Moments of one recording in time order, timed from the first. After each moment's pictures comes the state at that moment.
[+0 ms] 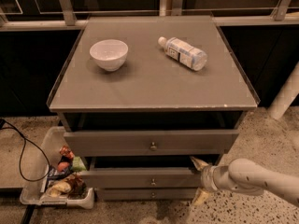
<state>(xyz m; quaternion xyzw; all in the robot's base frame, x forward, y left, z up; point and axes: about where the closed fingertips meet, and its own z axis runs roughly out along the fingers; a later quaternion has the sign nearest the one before) 0.494 -0.205 0.404 -0.66 0.67 0.07 0.32</state>
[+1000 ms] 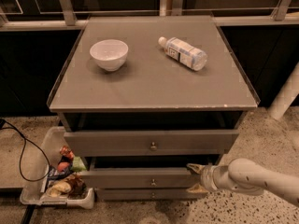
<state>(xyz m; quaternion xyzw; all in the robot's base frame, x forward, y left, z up) 0.494 -0.205 0.404 -0.66 0.67 0.07 0.32</state>
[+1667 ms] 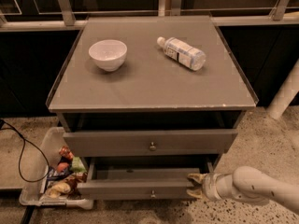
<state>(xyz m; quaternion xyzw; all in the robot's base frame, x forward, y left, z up) 0.465 -0.200 0.404 -0.67 0.66 0.09 0.33</state>
